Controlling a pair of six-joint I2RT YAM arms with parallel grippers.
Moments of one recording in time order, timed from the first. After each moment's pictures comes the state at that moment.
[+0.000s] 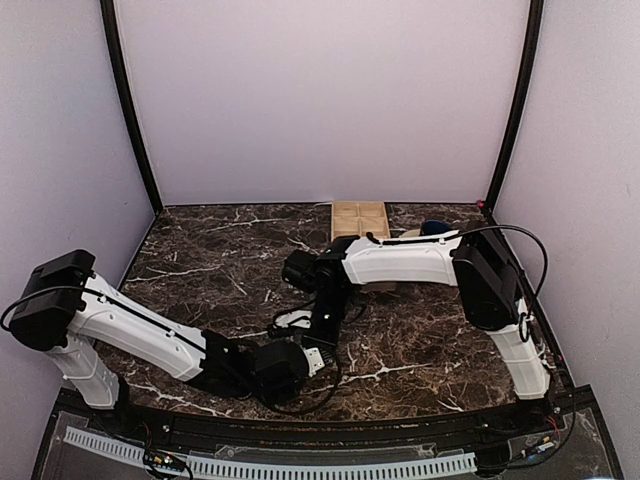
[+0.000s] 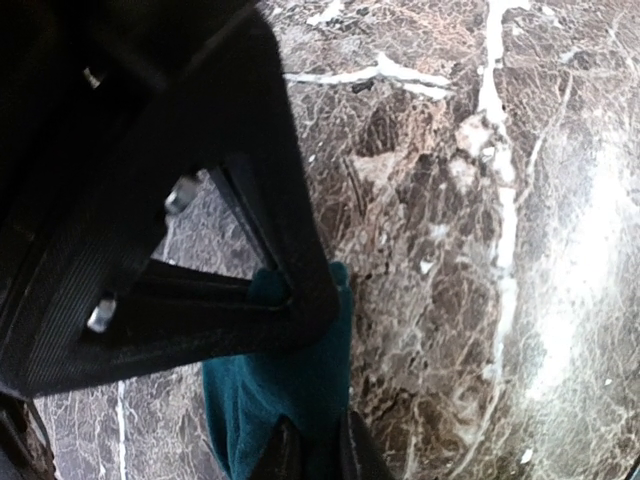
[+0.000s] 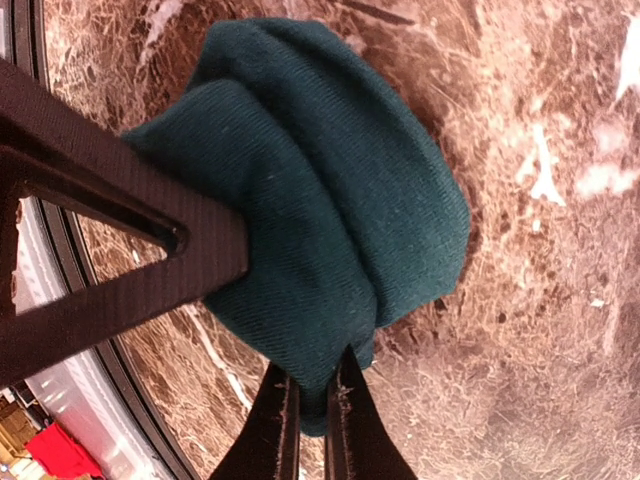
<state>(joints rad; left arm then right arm) -1.34 1.67 0.78 -0.15 -0.46 0.01 1.05 2.28 1.84 -1.06 -0.45 -0.34</state>
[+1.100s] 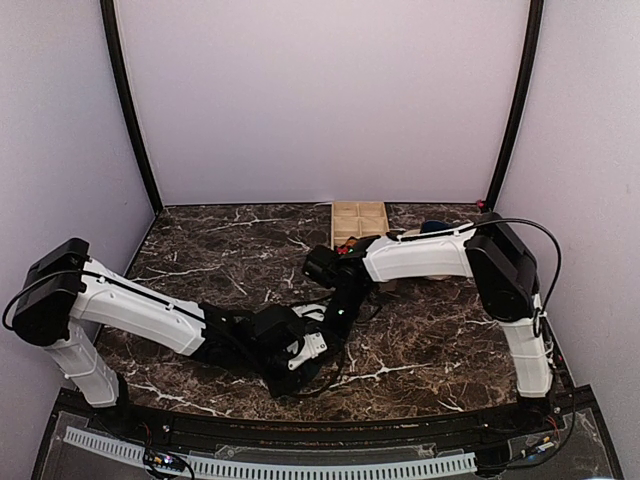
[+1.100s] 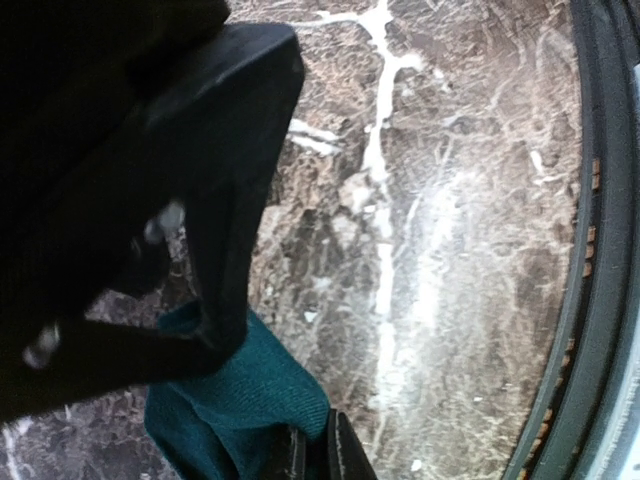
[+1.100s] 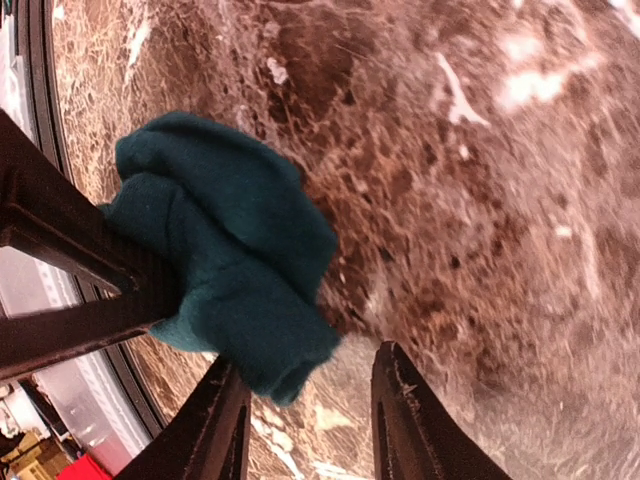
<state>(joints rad) -1.19 1.66 0.84 -0.20 0.00 -0.02 0.98 2.19 1.64 -0.88 -0.55 -0.25</state>
